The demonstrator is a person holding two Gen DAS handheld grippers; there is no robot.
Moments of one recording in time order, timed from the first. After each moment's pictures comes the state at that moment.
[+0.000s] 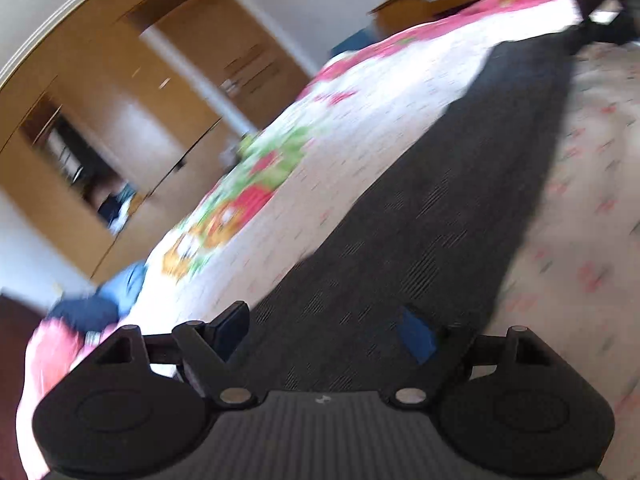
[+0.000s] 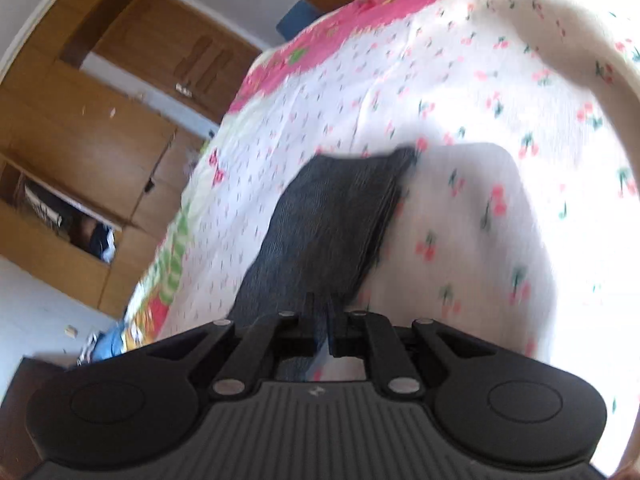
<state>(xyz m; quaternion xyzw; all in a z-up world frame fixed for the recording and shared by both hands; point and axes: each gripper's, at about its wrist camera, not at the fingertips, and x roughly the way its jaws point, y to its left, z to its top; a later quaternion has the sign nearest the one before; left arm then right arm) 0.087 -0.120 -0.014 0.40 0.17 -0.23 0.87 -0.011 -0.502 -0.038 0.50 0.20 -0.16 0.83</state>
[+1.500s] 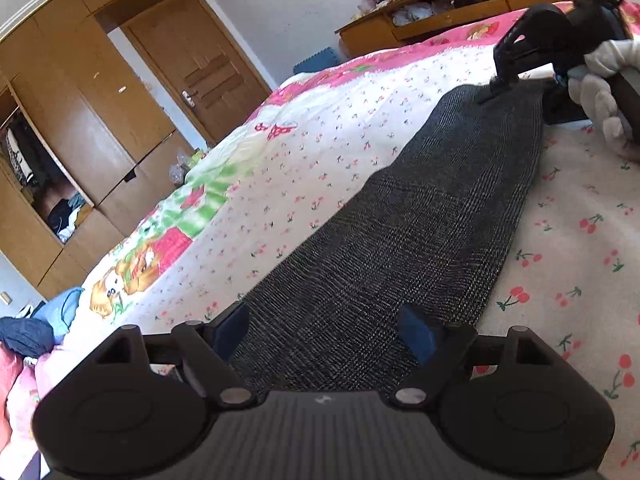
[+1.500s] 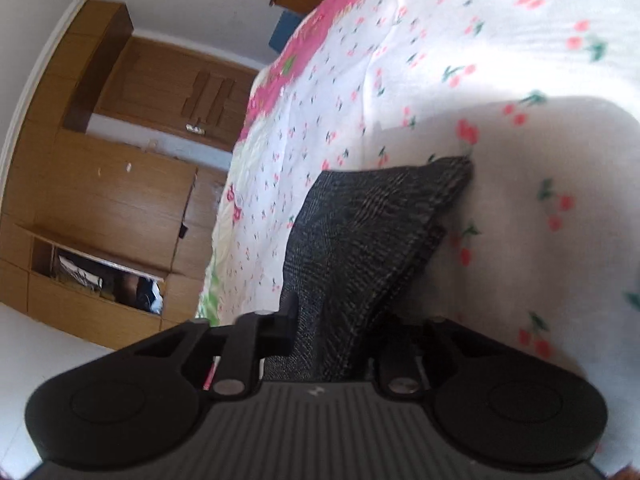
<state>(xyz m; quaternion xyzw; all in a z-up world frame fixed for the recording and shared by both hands) 0.104 -0.207 -0.026 0.35 0.19 -0.29 0.87 0.031 -0.544 -0.083 0.60 0.15 -0.12 0.78</state>
